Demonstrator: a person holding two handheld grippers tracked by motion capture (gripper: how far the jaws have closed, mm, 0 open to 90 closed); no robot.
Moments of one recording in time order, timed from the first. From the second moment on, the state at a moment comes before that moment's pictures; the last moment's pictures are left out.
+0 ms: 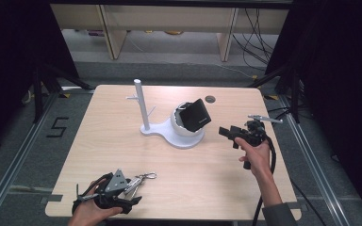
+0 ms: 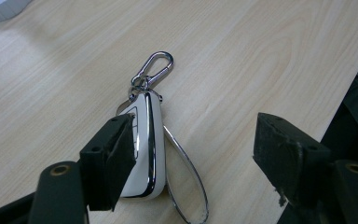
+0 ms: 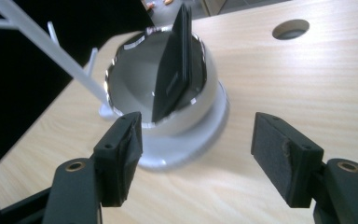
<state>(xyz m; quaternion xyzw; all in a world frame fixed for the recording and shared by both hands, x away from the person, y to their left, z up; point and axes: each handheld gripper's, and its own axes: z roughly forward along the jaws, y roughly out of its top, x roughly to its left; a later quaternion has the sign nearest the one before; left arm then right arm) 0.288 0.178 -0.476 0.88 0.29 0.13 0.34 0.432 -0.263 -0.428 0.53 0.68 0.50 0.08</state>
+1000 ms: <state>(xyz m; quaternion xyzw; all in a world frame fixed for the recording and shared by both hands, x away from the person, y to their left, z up) 0.299 0.184 -0.475 0.88 0.30 0.14 0.35 0.366 -0.253 -0.480 0.48 0.75 0.44 0.06</state>
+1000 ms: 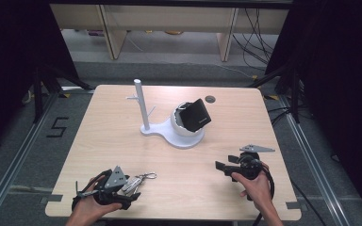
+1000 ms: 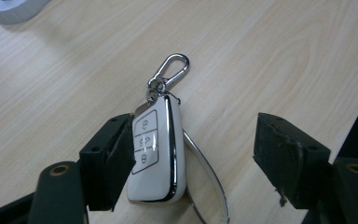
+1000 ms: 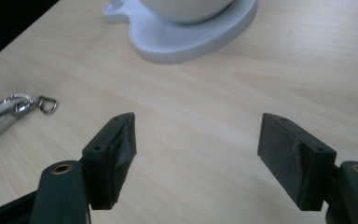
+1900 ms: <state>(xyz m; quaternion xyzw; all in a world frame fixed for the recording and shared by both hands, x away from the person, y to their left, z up) 0.311 0.178 -0.476 0.87 0.31 0.15 0.34 0.319 -0.238 -0.495 0.46 0.80 0.39 0.03</state>
